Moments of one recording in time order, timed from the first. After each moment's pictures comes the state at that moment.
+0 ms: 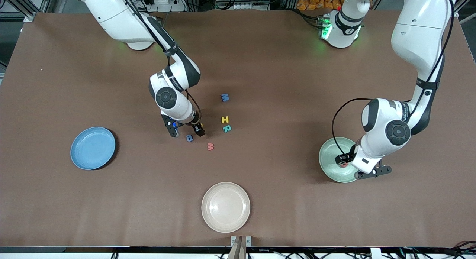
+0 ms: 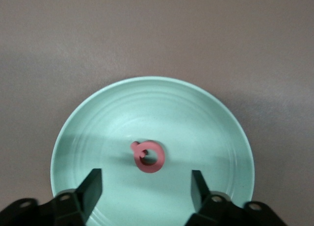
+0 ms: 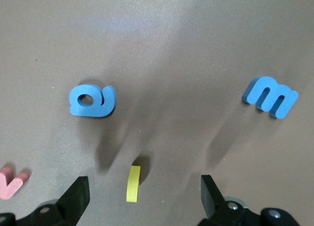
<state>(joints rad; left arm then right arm) -0.03 0.61 -0.12 -1.74 0.09 2.40 -0.39 0.40 0.54 0.16 -2.02 0.10 2.52 1.54</state>
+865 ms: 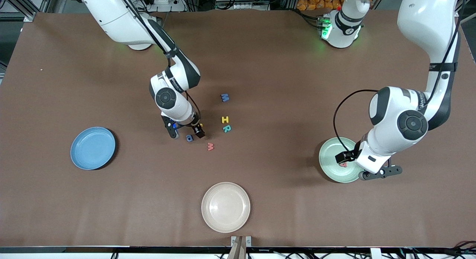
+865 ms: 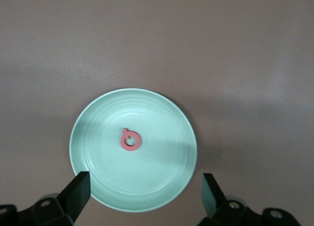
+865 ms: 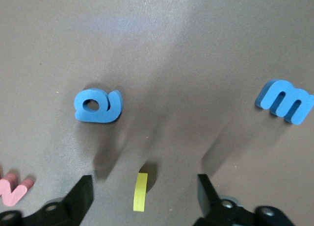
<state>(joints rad) -0.07 0.50 -0.15 -1.59 0.09 2.14 -0.40 0.40 0.55 0.16 -2.02 0.10 2.56 1.54</state>
